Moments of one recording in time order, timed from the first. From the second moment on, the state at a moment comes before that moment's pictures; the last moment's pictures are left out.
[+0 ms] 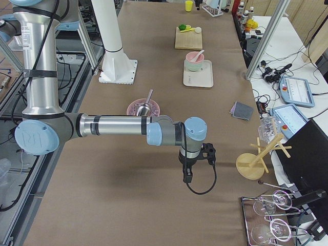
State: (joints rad) left arm -1.30 -1.79 -1.79 -1.56 -2.14 -0.12; right arm 1.52 -1.58 1.61 -1.59 2.23 -0.03
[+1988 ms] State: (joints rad) left arm -1.61 -1.42 -1.75 -1.58 -2.36 0.15; right arm 1.52 -1.61 1.65 -1.58 2.21 -0.03
